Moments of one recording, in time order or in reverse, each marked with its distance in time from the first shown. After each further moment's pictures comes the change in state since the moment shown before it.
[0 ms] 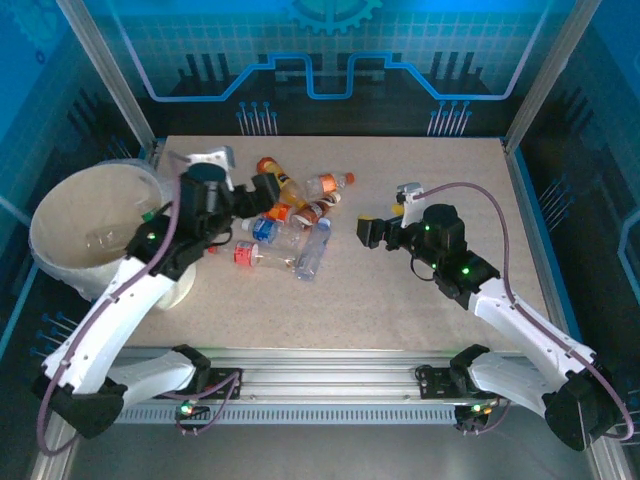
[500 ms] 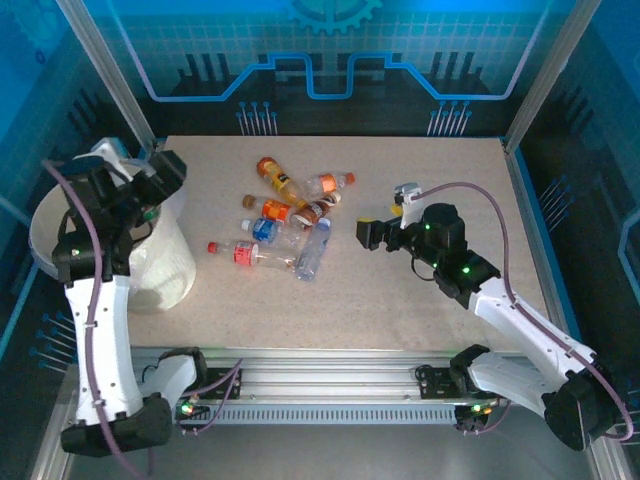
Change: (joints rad) left arm 0.702 -0.107 0.109 -0.120 0.456 0.071; right arm -0.004 0.003 0.003 -0.010 -0.028 -0.030
